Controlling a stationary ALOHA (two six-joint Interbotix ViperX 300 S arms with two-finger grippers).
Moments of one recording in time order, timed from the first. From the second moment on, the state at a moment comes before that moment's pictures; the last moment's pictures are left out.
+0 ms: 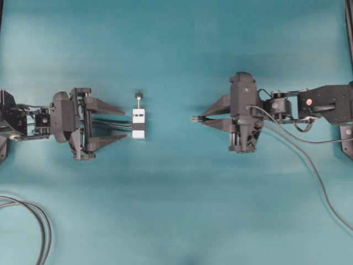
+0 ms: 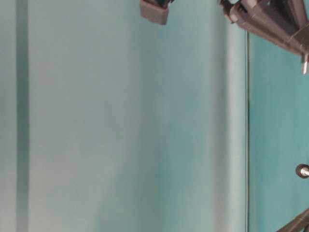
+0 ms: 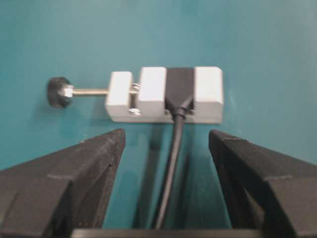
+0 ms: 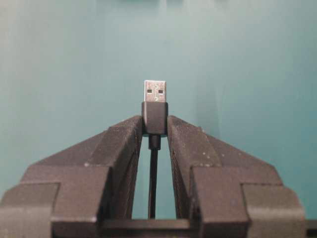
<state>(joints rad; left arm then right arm) 0.05 0.35 1.21 -0.04 -1.18 0.11 -0.08 0.06 0.98 -0.04 -0.52 0.01</state>
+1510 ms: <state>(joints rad) 0.06 0.36 1.18 -0.04 -1.16 0.11 -0.02 0.22 0.58 -0.05 -0.18 0.09</state>
